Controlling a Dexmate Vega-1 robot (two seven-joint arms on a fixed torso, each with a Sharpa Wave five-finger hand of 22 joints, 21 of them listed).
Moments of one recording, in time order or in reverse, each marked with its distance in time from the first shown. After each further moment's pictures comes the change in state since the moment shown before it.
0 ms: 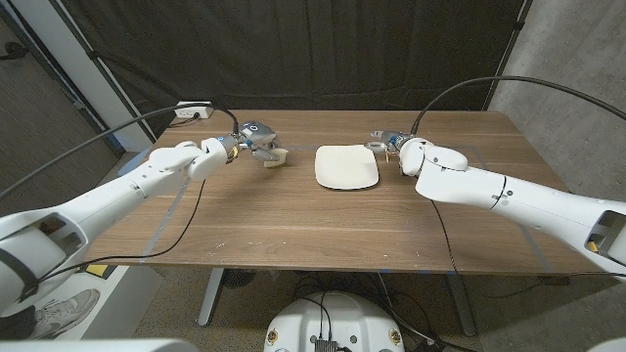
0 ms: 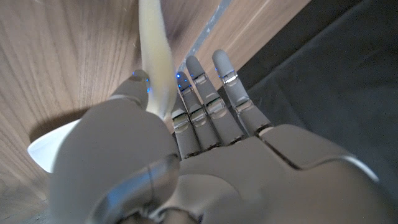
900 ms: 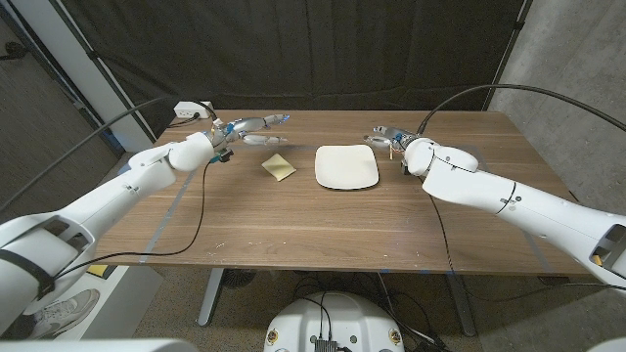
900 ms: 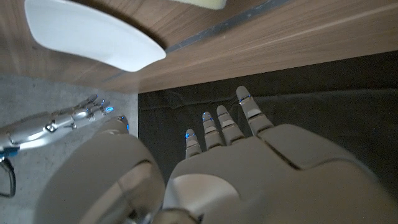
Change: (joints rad) left arm 0.053 -0.075 -0.178 0.187 -0.584 -0.273 -0.160; left_hand -0.357 0.010 -0.122 0.112 0.050 -0.887 -0.123 -0.024 -0.012 -0.745 0.070 0.000 -0.029 -0.805 0.125 -0.014 -0.079 -0.463 0.156 -0.474 0.008; right arm -0.124 0.007 0.165 -0.012 0.067 0.082 -0.080; right_hand -0.088 -0.061 -0.068 0.027 0.000 0.018 0.018 0.004 -0.004 0.001 0.028 0.004 0.000 -0.012 0.012 0.000 0.001 -0.023 0.038 -0.009 0.000
